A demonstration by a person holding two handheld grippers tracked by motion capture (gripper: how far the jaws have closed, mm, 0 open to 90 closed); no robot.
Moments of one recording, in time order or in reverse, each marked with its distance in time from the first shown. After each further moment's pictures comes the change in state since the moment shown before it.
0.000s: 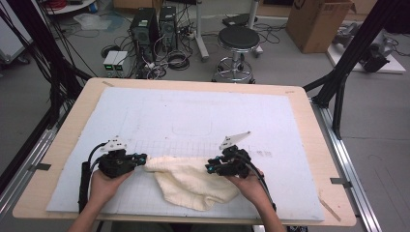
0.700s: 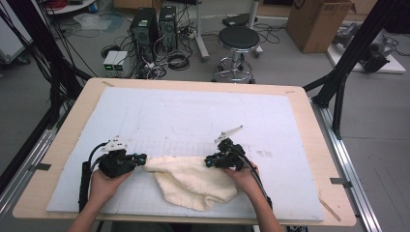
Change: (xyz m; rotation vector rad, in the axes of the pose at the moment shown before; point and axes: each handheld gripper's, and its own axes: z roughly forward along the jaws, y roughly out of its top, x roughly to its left) left arm 0.002 0.001 0.002 0.003 0.003 -0.008; right arm -0.024 0.003 0.033 0.128 -0.011 0.034
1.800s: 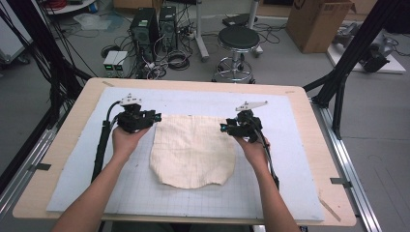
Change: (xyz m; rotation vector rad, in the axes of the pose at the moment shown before) left arm 0.033 0.091 0.040 -0.140 0.090 -0.036; right arm -0.056 0.030 -0.057 -0.264 -0.263 0.057
